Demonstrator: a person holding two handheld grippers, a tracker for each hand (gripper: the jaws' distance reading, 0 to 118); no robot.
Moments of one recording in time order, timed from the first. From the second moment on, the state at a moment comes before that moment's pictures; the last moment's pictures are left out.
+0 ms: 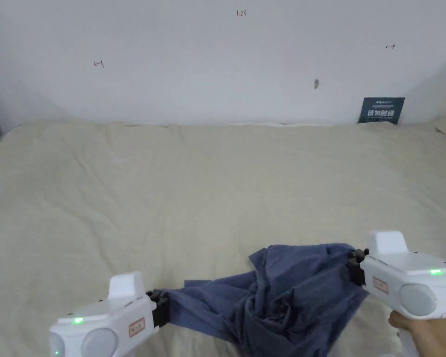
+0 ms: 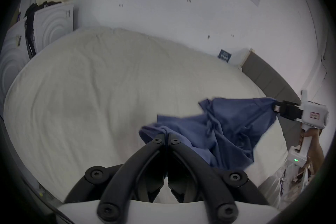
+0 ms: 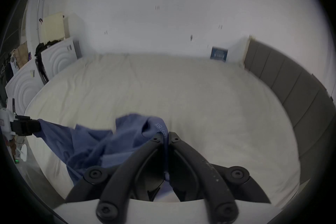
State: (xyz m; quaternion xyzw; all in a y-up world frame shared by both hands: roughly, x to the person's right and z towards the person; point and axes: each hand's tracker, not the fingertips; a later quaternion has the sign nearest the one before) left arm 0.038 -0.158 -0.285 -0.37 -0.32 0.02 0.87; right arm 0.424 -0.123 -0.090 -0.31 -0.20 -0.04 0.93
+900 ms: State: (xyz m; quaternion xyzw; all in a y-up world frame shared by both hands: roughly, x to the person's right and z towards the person) left arm 0.071 0.131 -0.518 -0.12 -0.16 -0.05 0.98; right arm 0.499 0.119 -0.202 -0.13 -0.28 0.08 0.95
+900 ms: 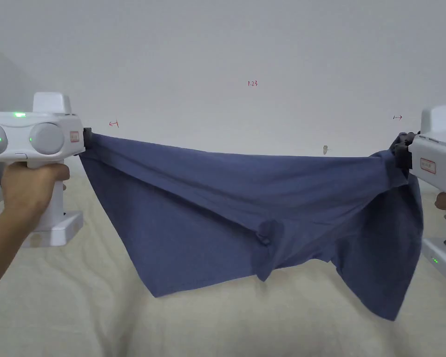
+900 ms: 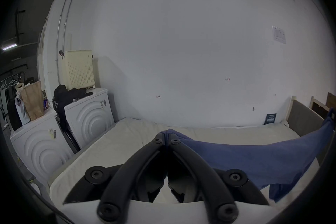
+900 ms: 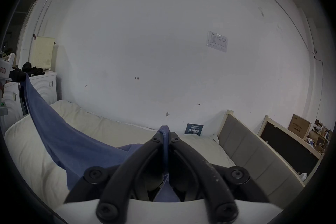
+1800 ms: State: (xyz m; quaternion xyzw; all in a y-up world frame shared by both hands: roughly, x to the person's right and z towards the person) left arm -0.031 -0.113 -0.421 -0.28 -0.13 -0.06 0.95; right arm 0.445 -0.127 -0.146 -0.28 -0.24 -0.02 0.93
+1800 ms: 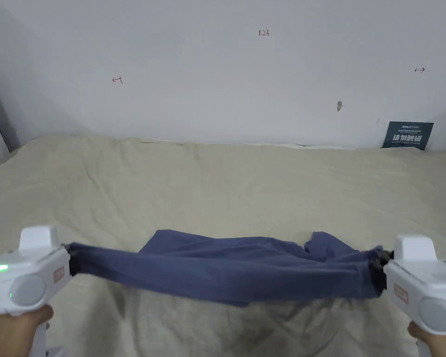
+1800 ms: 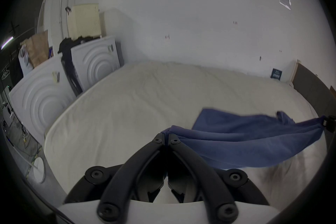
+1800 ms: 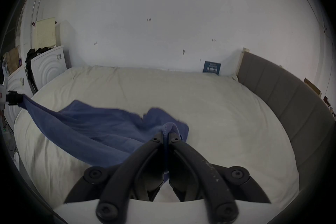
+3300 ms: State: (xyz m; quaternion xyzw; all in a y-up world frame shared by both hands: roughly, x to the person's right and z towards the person) left arm -0.053 -0.077 -0.267 -0.19 -0.18 -0.01 0.96; right arm 0.331 -0.052 -0.009 -0.15 -0.30 -0.03 0.94
